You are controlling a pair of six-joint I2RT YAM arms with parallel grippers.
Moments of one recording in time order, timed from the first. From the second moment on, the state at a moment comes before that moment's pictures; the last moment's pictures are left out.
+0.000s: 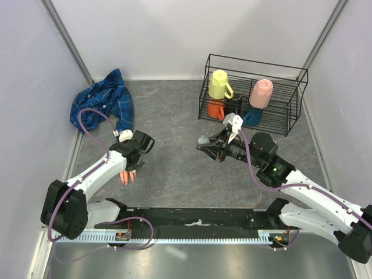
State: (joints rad) left arm -0.44 1.22 0.72 -0.79 -0.52 -0.81; right arm 0.78 0.91 0.69 0.22 -0.34 0.21
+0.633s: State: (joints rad) left arm -0.44 1.20 0.72 -0.79 -0.55 -0.81; right arm 0.78 0.91 0.69 0.22 -0.35 0.21
